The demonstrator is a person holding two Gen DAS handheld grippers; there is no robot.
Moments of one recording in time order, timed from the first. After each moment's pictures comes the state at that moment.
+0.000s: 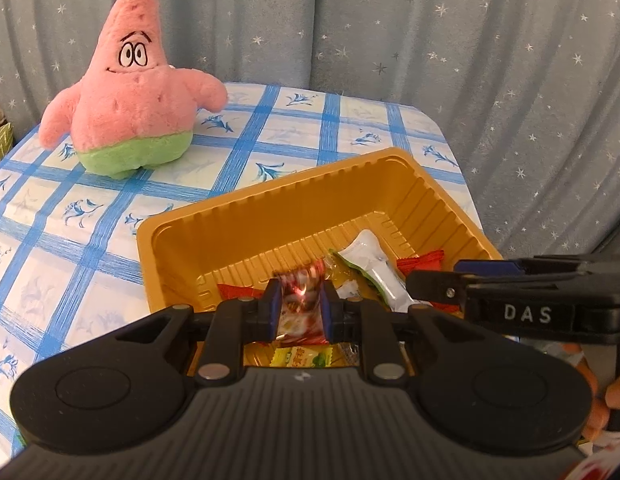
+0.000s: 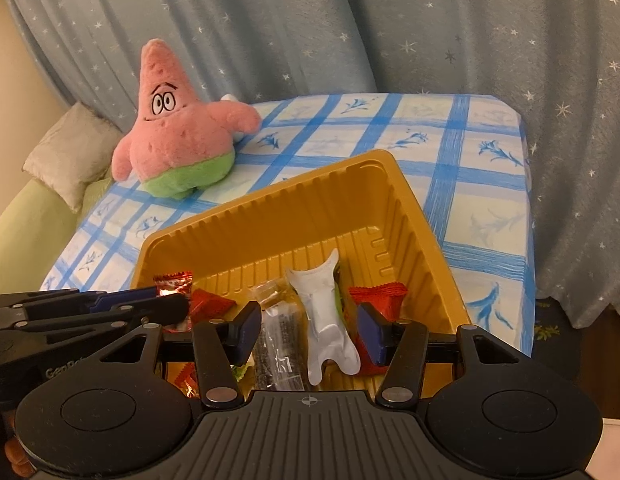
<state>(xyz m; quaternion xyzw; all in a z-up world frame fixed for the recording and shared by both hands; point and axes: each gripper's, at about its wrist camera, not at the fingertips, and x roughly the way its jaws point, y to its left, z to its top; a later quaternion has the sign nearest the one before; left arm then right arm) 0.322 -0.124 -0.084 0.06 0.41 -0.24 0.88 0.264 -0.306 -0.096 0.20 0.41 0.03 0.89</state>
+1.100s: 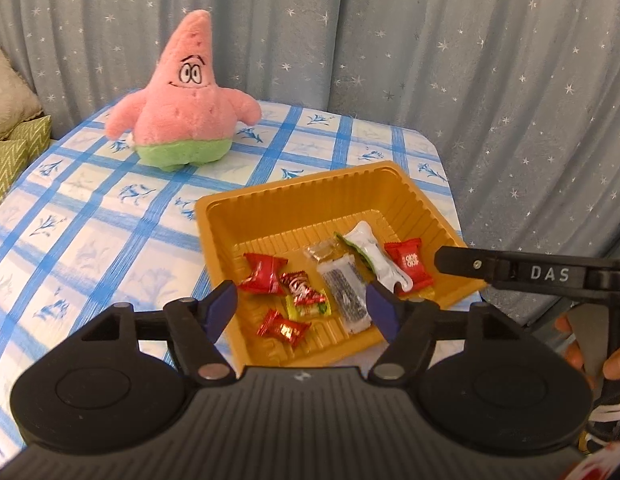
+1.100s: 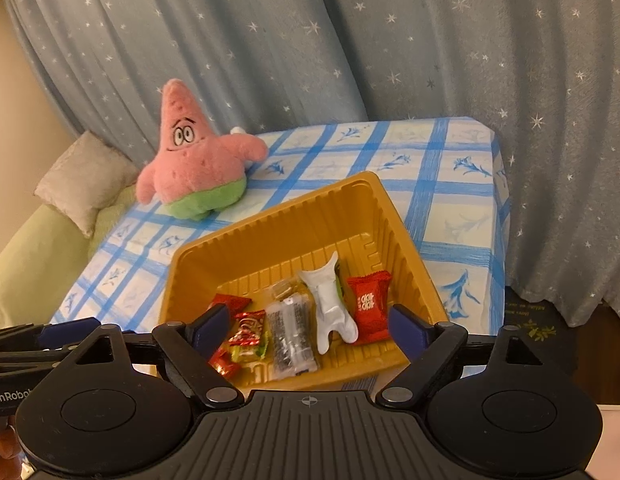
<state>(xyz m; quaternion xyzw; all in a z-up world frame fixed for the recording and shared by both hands) 0.239 -0.075 -0.033 0.03 0.39 -0.21 0.90 0.201 -0.308 -0.054 0.21 0.37 0.02 0.90</state>
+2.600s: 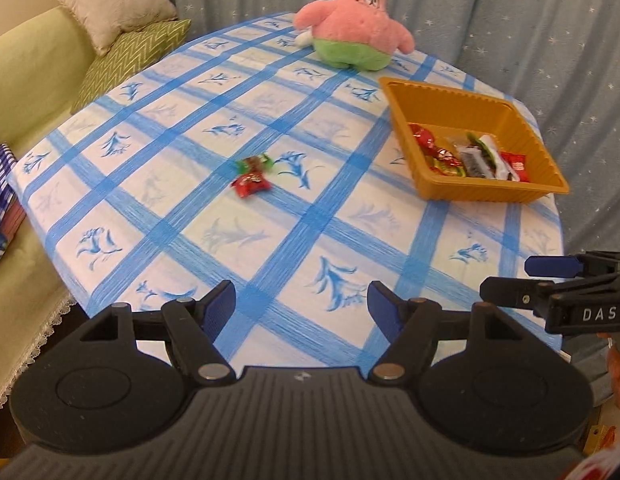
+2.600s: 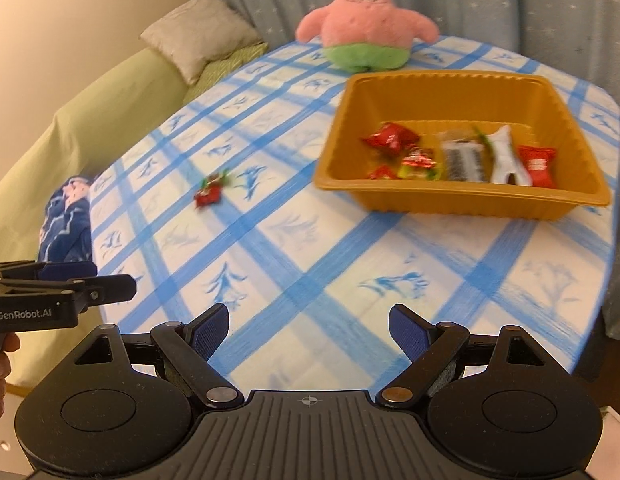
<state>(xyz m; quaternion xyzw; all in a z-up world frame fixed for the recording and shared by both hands) 0.108 0.080 -0.070 -0.02 0.45 -0.05 0.89 0.121 -0.164 -0.084 0.09 0.47 0.19 0.86</state>
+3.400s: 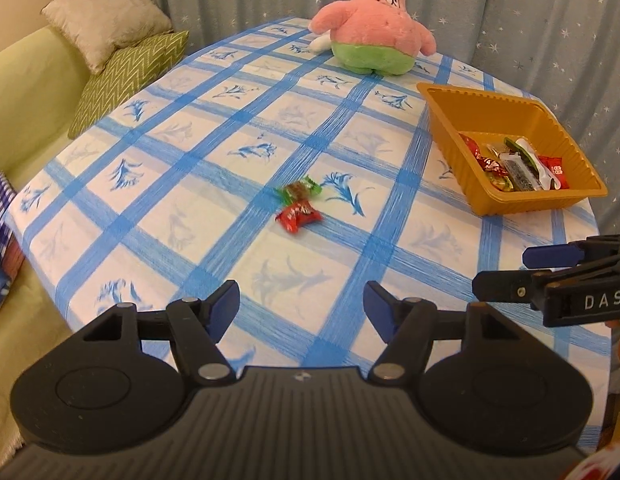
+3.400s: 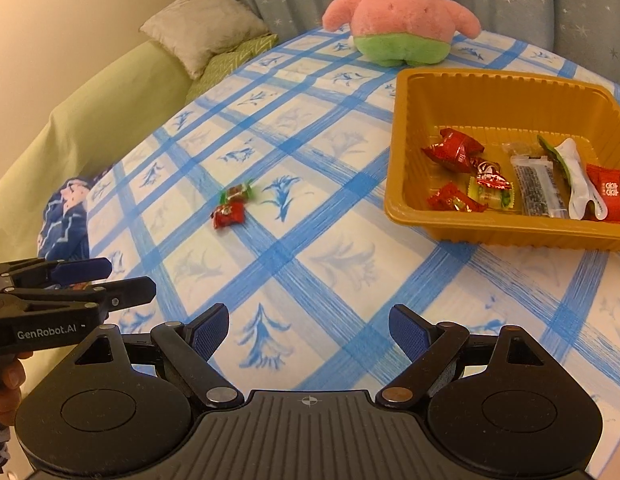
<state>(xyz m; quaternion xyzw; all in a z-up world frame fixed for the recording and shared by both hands) 0.163 0.123 -0.094 0.02 0.44 -0.07 0.90 0.173 -0.103 -0.103 0.10 0.47 0.19 0.85</state>
